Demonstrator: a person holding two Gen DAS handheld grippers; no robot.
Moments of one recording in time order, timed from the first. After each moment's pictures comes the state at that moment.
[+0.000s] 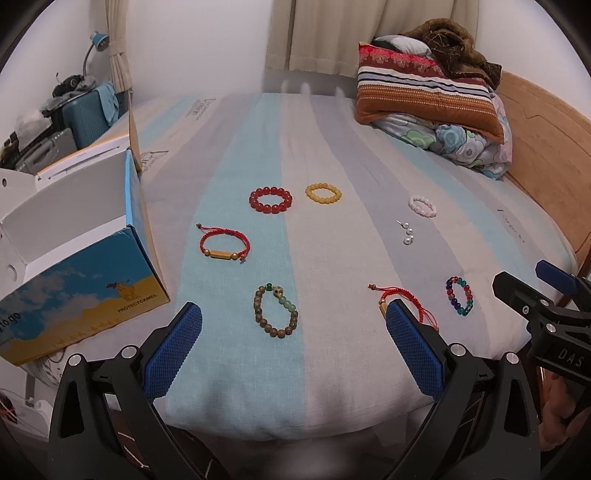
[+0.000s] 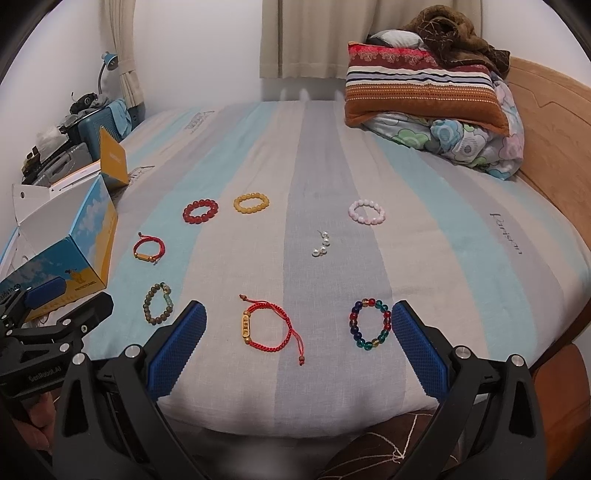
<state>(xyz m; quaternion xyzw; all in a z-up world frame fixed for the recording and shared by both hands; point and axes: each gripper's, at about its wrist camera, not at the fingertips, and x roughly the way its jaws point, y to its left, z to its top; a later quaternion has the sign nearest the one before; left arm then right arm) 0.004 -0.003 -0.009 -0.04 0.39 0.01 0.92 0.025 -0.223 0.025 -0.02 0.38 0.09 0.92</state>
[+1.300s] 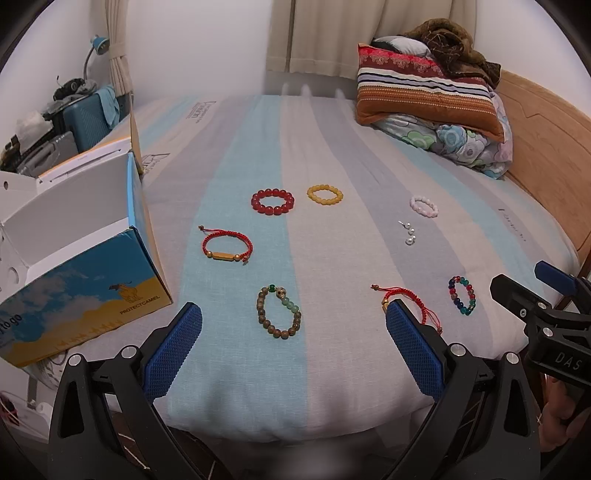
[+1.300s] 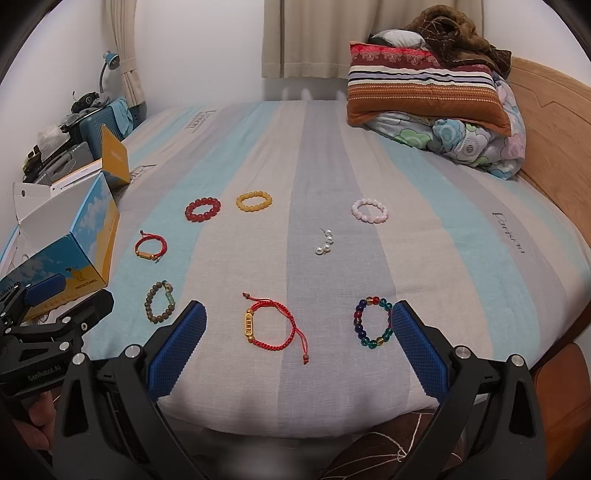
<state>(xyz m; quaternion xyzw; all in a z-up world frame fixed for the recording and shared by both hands) 0.003 -0.002 -0.009 -0.03 0.38 0.01 0.92 0.021 -0.215 0.022 -0.02 0.38 0.09 0.92</state>
